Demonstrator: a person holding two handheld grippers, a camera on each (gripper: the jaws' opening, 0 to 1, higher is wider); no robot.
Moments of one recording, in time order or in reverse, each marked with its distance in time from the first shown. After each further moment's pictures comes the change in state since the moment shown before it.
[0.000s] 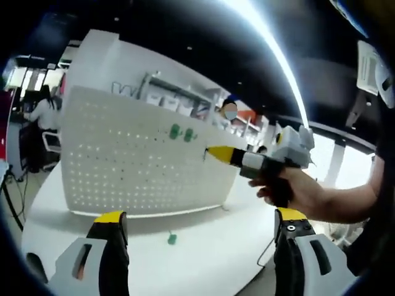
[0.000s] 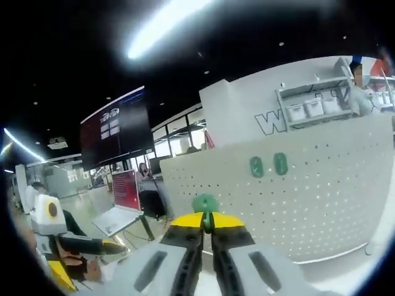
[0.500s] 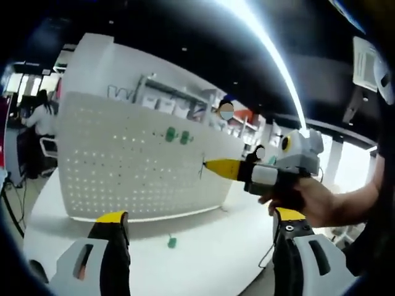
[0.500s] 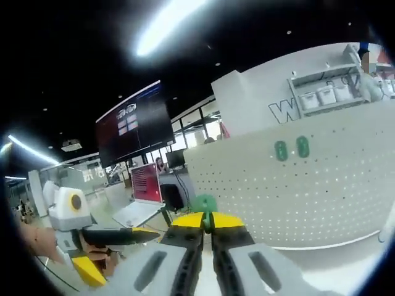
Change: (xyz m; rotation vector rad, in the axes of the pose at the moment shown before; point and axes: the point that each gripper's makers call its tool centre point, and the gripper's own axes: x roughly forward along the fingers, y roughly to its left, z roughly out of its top) left arm 0.003 -0.004 0.008 0.036 -0.009 -0.016; right arm -0.020 0.046 -0.019 0.046 0.057 0.114
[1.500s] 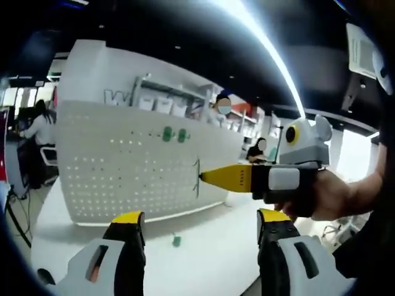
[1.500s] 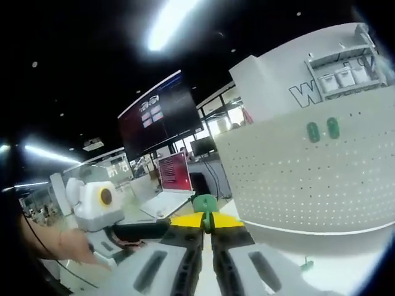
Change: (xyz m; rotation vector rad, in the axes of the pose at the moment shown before) left arm 0.001 -0.005 -0.003 0.063 0.023 0.004; right arm -0.009 0.058 -0.020 0.053 0.100 0.185
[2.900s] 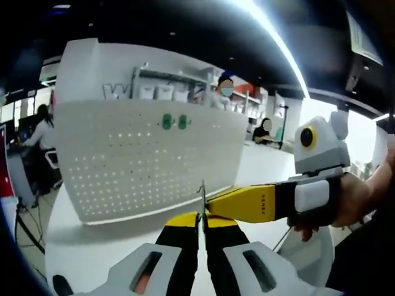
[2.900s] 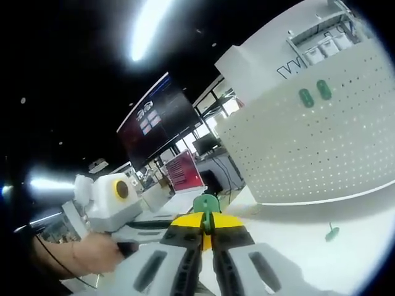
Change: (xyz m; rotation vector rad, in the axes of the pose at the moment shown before) left arm 0.010 0.002 -0.009 0.086 0.127 0.057; right arm -0.007 0.023 -0.028 0.206 0.020 0.039
